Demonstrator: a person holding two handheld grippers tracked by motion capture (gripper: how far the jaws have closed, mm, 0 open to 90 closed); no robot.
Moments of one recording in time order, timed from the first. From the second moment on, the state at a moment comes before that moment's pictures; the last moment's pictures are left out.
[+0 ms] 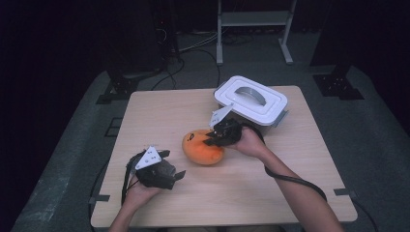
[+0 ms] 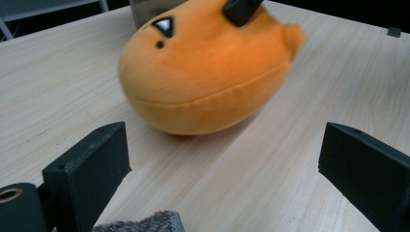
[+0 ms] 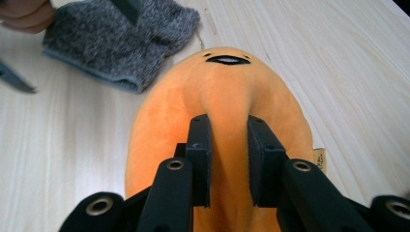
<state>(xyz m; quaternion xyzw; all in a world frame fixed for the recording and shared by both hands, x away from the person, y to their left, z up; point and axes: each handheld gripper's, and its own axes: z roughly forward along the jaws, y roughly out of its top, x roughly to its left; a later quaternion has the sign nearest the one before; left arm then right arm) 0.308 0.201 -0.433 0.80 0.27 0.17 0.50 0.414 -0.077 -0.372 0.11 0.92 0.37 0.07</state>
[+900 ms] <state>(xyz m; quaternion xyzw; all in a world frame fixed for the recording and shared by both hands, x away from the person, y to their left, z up) 0.308 0.201 -0.432 0.80 0.28 0.17 0.50 0.348 -0.183 -0.372 0.13 0.90 0.41 0.06</state>
